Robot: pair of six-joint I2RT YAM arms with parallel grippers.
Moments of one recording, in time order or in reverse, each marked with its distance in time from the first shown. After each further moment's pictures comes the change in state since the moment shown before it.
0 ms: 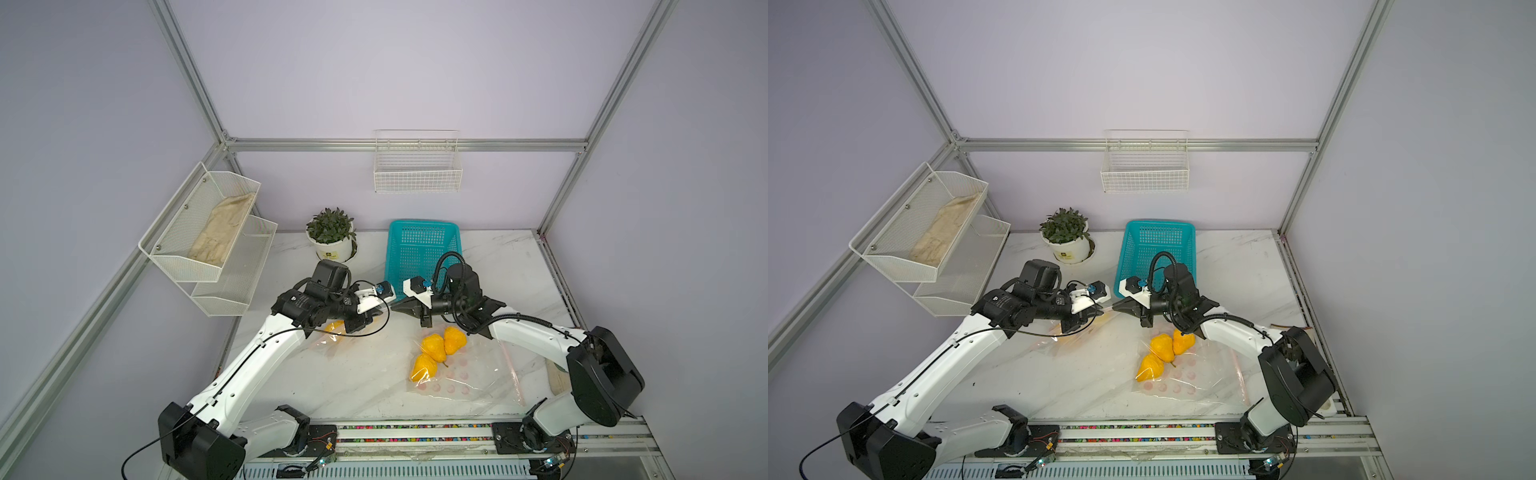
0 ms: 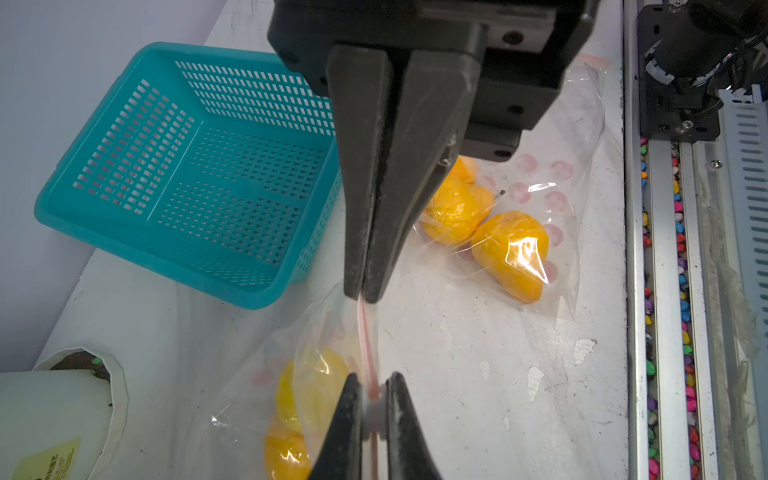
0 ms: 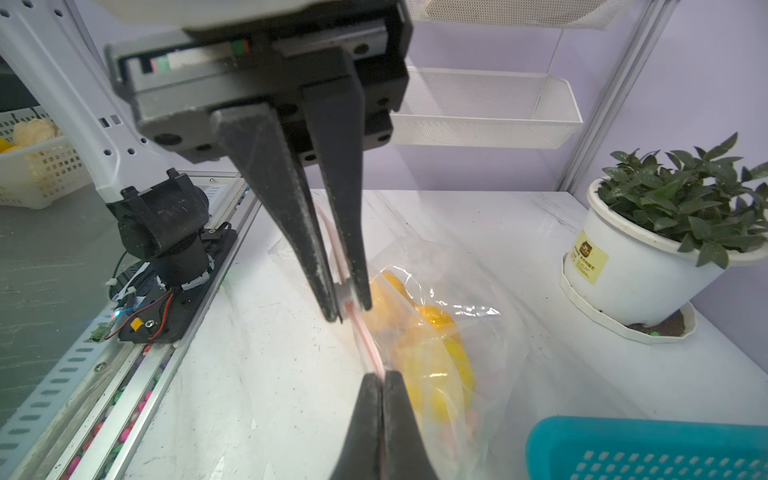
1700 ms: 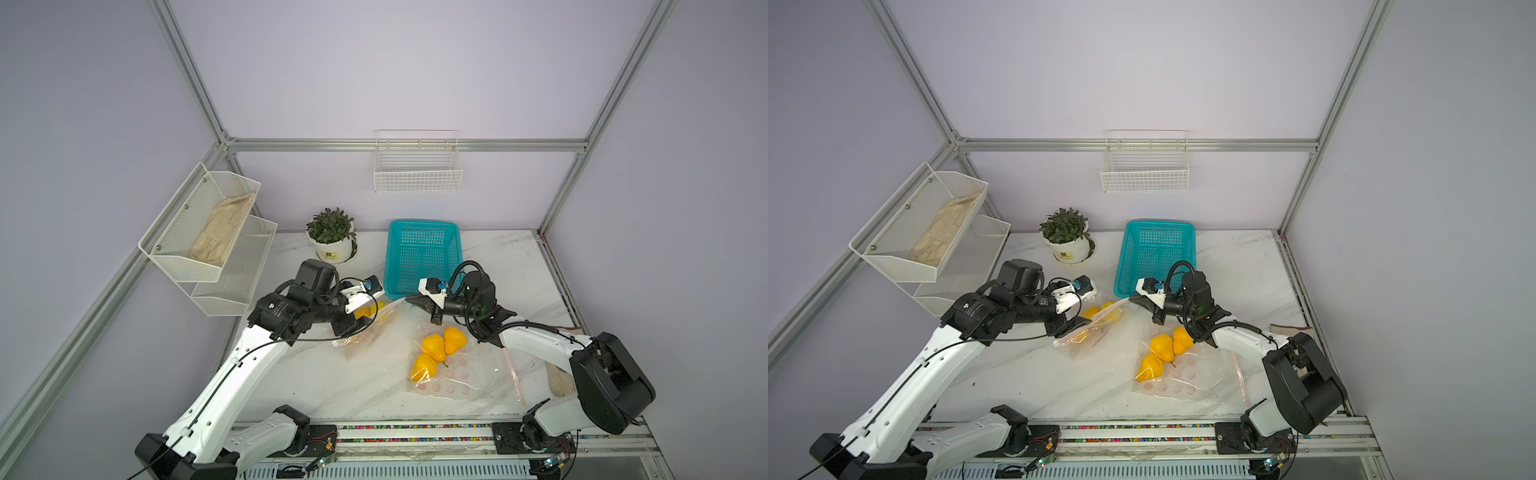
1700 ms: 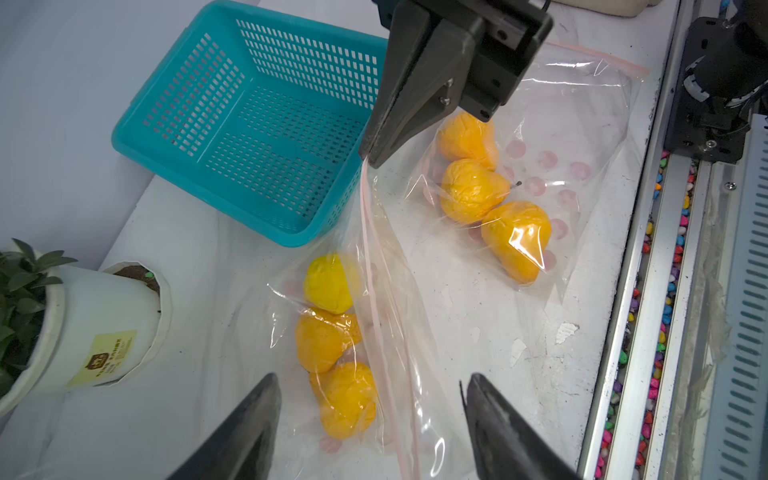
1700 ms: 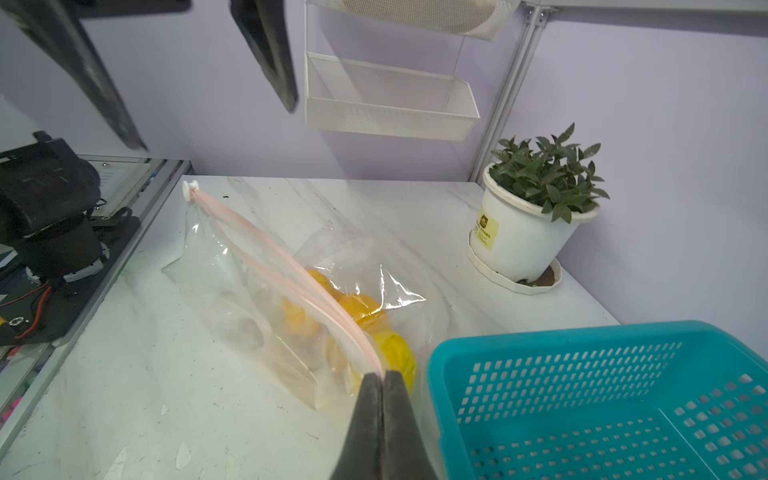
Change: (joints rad) left arm 0.003 -0.041 0.108 -0.167 -0.111 -0.145; right arm -0.070 -0.064 -0.166 0.207 0.106 -0.036
